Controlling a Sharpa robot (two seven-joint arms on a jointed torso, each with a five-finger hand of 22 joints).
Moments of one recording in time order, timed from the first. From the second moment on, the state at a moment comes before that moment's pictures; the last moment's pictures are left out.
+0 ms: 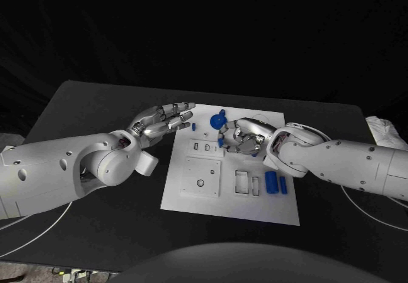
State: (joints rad) left arm 1.26 -0.89 -0.23 1.63 -0.11 -0.15 0.40; left_hand 1.52 0.19 -0.21 0.28 0.50 0.43 0.12 0.18 0.05 0.10 0.09 0.34 0.04 0.08 0.21 0.30 0.04 0.14 0.14 0.29 0.12 0.05; right arm 1.18 -0.73 -0.19 1.40 -1.21 -0.34 0.16; right_hand 1.33 -0.08 0.29 0.15 0.61 0.60 0.11 0.54 0.65 1.47 0.02 1.57 1.31 1.47 -0.03 1.57 1.31 0.06 1.36 0.09 1.29 1.31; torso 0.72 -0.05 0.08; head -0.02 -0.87
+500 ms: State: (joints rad) left arm 1.26 -0.89 -0.23 1.62 -0.11 -0.15 0.40; left_hand 1.52 0.19 -0.21 0.28 0.50 0.43 0.12 0.18 0.05 0.10 0.09 0.34 0.04 0.08 0.21 0.31 0.04 0.14 0.14 0.29 0.12 0.05; right arm 1.19 -0.73 -0.19 1.41 -1.22 -0.35 0.16; right_hand 1.33 -0.08 0.29 0.15 0.61 0.60 0.11 0.54 0.65 1.47 0.02 1.57 1.31 1.47 -0.03 1.57 1.31 0.06 1.35 0.09 1.29 1.31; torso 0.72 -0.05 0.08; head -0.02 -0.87
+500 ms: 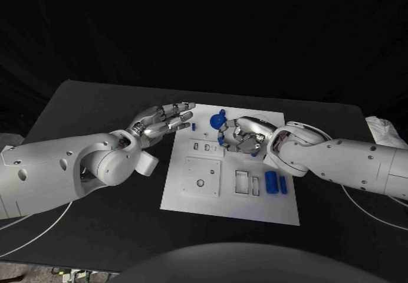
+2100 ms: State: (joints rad) left arm 1.25 -0.88 -0.23 1.61 -0.11 -0.15 0.39; left_hand 1.52 0.19 -0.20 0.28 0.50 0.42 0.13 0.18 0.05 0.10 0.10 0.34 0.04 0.08 0.21 0.31 0.04 0.12 0.14 0.29 0.12 0.05; right arm 1.17 -0.73 -0.19 1.40 -1.13 -0.38 0.24; right_hand 1.30 -0.05 0.31 0.13 0.61 0.64 0.09 0.58 0.65 1.47 0.02 1.57 1.31 1.47 -0.03 1.57 1.31 0.06 1.31 0.09 1.24 1.31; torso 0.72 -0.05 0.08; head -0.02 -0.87
